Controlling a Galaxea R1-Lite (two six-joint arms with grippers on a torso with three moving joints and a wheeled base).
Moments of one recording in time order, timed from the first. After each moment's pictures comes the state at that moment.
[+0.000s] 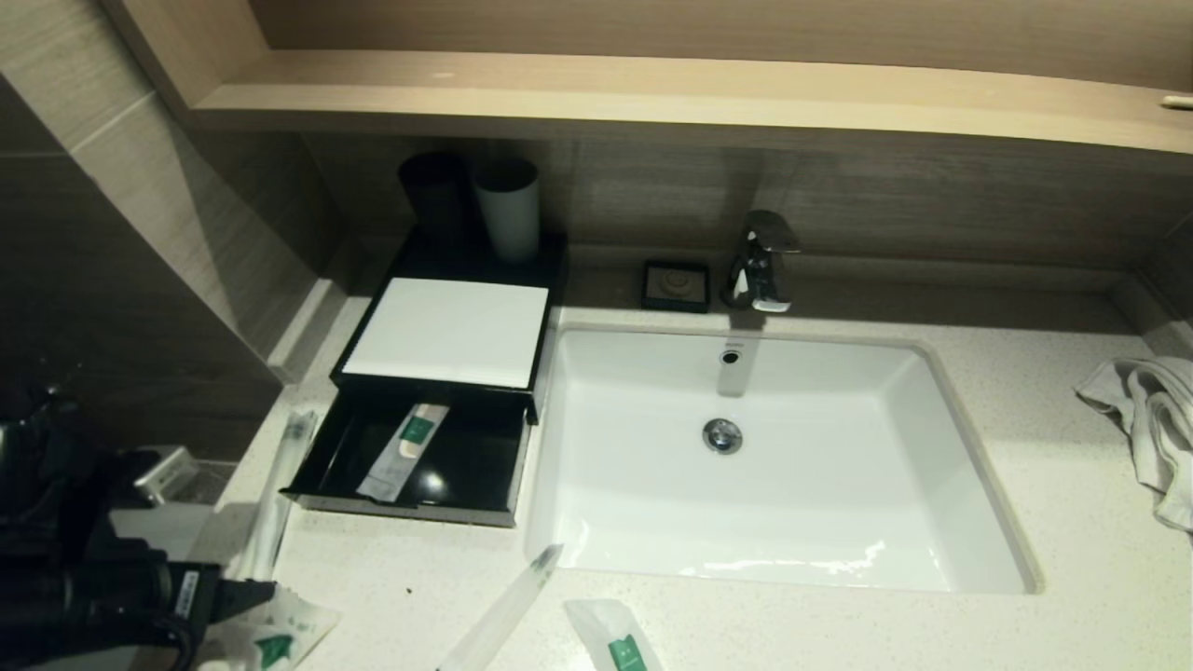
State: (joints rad) left arm 0.15 1.39 -0.50 0.02 -0.21 0.13; right arm 0.00 0.00 -0.01 0.03 0.00 0.00
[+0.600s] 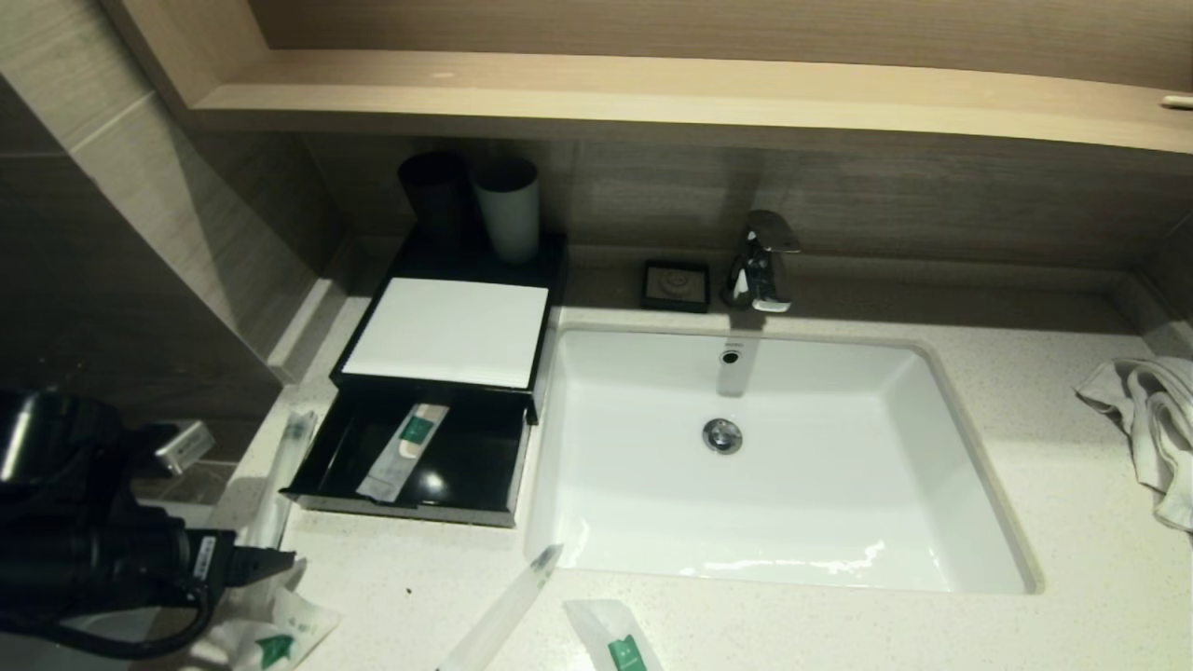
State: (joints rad) left arm 0.15 1.47 -0.59 0.02 -0.21 0.12; right arm 0.00 0.00 -0.01 0.03 0.00 0.00
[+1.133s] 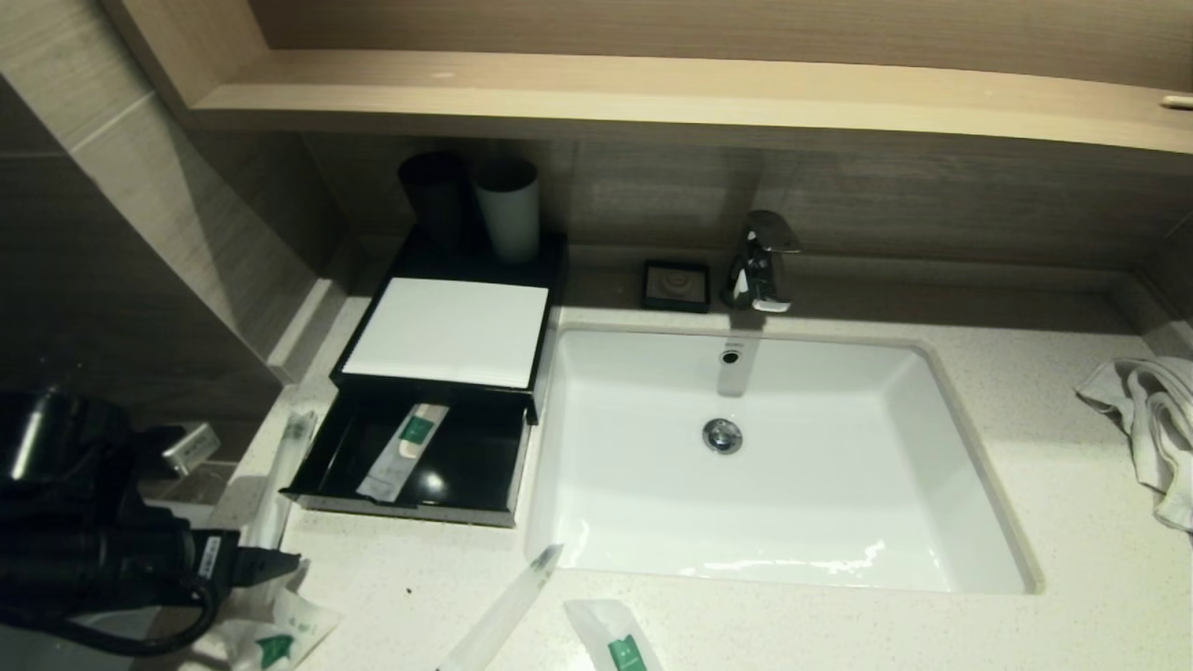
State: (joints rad) left arm 0.15 1.49 -0.59 0.02 -0.21 0.13; right arm 0.00 0.00 -0.01 0.03 0.00 0.00
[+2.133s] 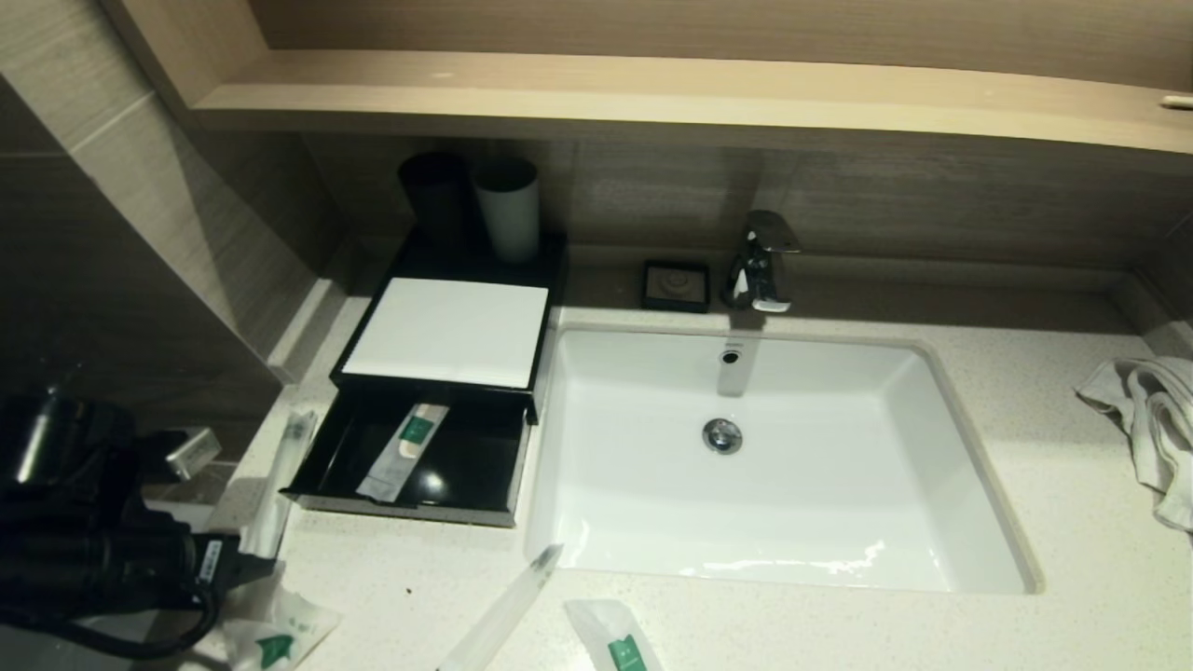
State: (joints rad) left arm 0.15 1.50 -0.58 0.01 -0.19 0.13; right arm 0.00 0.00 -0.01 0.03 0.00 0.00
